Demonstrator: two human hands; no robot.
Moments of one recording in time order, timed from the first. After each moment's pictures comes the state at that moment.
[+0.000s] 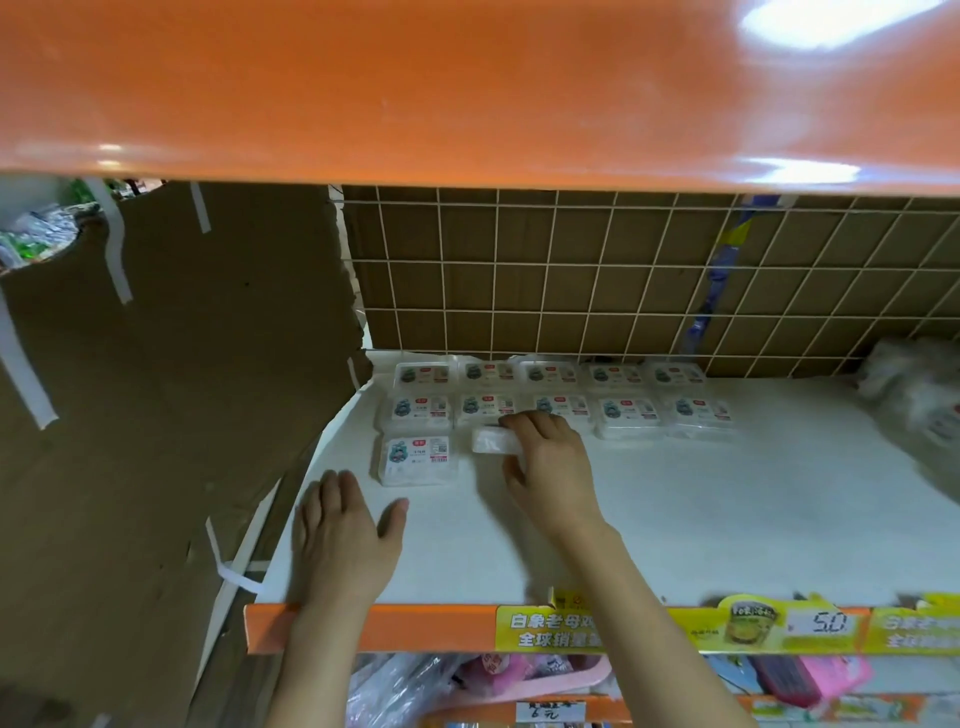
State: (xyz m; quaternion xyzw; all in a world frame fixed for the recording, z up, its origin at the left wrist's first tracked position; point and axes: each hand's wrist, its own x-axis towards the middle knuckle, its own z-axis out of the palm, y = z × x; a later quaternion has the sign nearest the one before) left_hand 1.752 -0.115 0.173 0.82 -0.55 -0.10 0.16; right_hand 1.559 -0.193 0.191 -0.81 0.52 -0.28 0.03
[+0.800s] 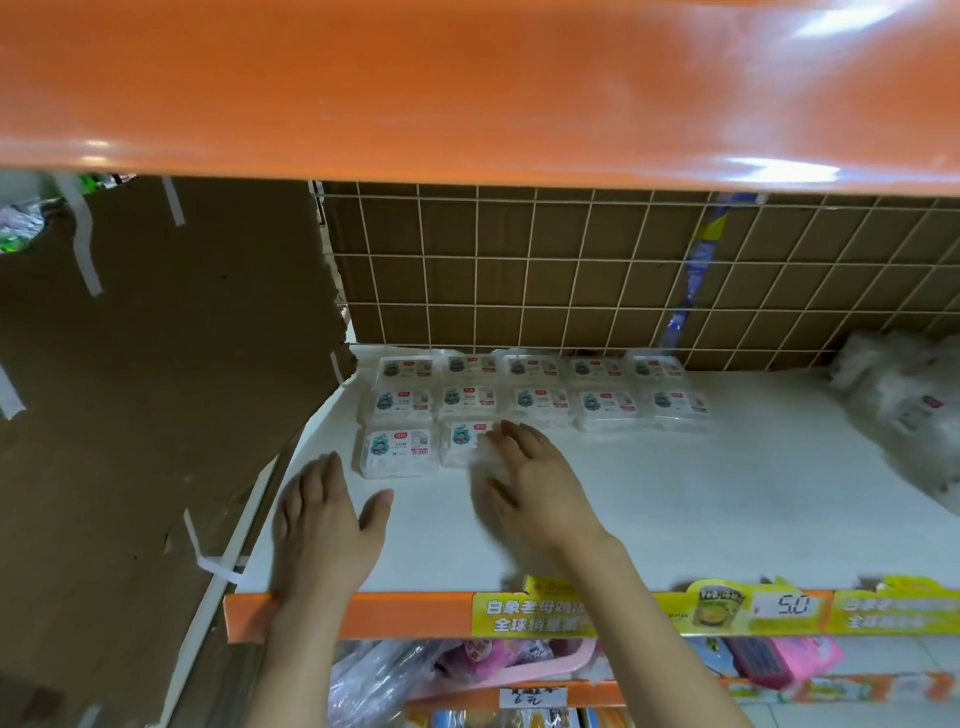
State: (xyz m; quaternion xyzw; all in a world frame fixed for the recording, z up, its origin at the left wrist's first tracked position) left_hand 1.750 -0.110 0.174 0.82 -0.55 -0.07 0.16; right_hand 1.538 -0.174 0.188 -0.84 0.50 -0.18 0.10
